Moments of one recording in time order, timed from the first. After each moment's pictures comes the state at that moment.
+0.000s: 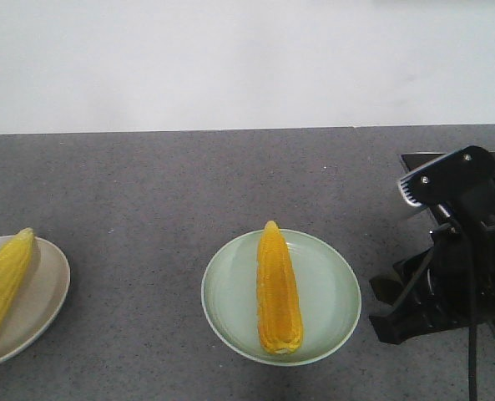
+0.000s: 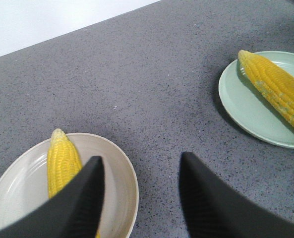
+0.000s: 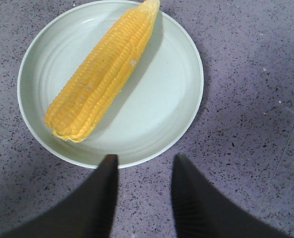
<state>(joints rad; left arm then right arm) -0.33 0.64 -0.84 -0.03 0.87 0.09 0.50 1.04 -0.89 0.07 0.85 -0.08</state>
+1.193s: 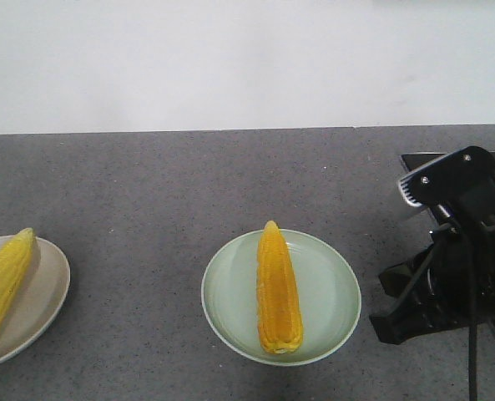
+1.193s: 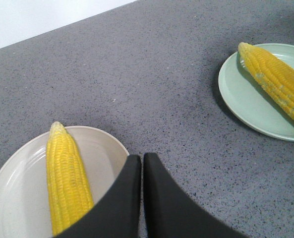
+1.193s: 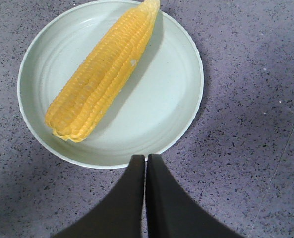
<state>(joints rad) -0.32 0.64 -0.84 -0.03 0.89 0.09 0.50 1.04 -0.89 0.07 0.85 -0.08</state>
